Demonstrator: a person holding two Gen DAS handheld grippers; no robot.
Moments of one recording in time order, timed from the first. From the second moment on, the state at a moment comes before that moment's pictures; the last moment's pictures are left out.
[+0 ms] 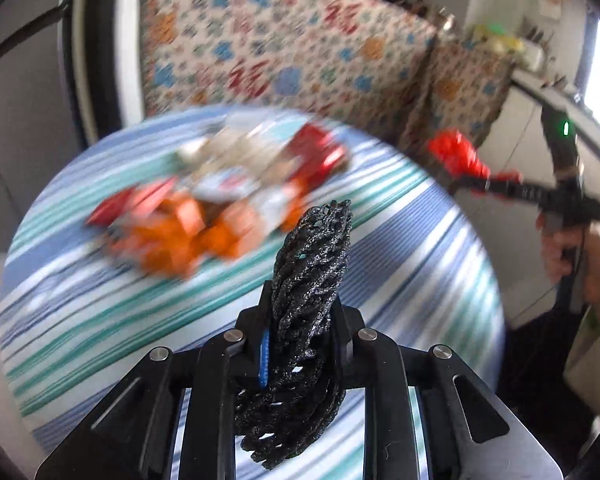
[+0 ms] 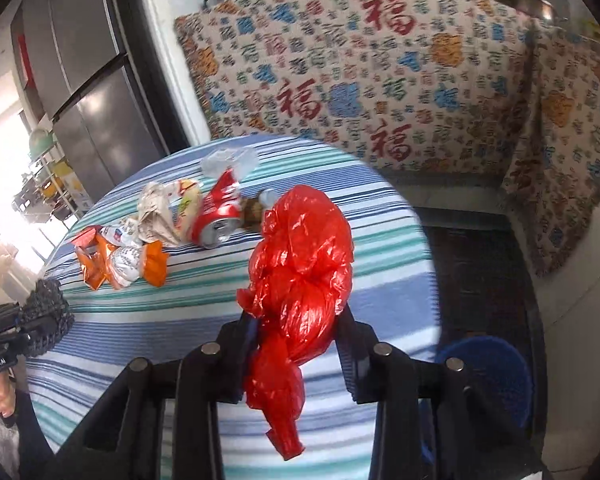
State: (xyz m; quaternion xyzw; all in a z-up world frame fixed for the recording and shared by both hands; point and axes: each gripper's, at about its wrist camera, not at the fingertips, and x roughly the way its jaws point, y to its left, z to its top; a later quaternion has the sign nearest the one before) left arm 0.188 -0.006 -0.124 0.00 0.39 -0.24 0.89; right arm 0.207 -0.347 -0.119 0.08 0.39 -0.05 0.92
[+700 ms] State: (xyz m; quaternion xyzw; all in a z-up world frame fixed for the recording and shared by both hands) left arm 0.186 -0.361 -0.165 0.03 0.42 -0.43 0.80; right arm 0.074 -0.555 -0.187 0.13 0.44 -0.18 0.87
